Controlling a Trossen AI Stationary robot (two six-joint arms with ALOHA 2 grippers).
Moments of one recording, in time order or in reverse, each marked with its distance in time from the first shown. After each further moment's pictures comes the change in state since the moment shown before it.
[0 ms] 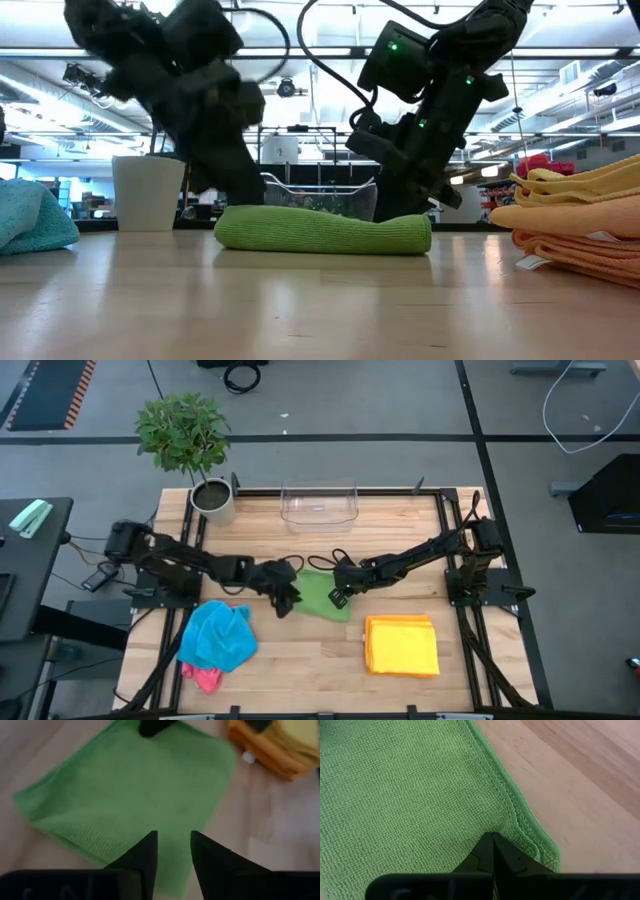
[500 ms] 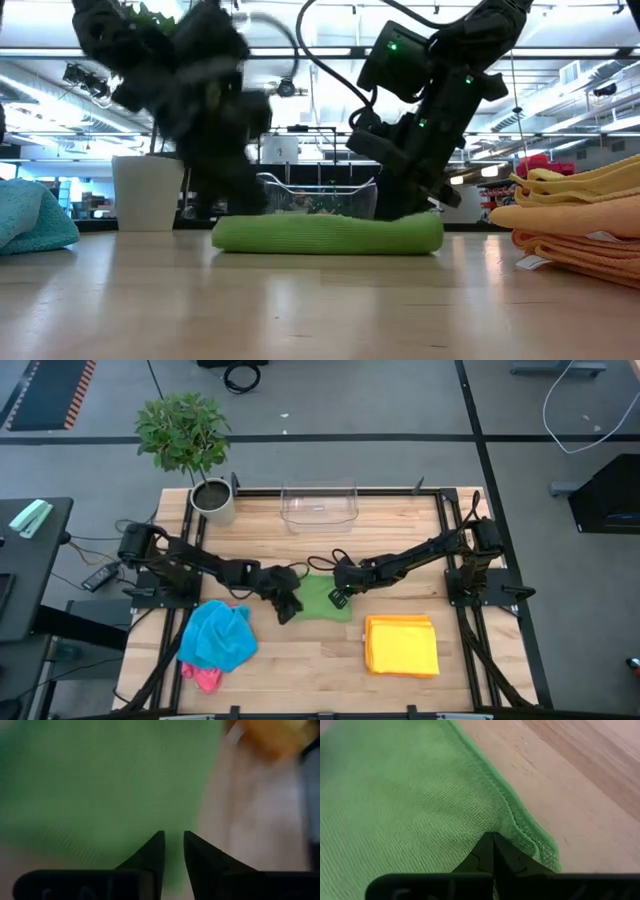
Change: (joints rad) left arm -0.011 0.108 0.012 0.079 0.139 -0.059; right arm 0.000 -0.003 0.002 -0.005 -0.001 -0.010
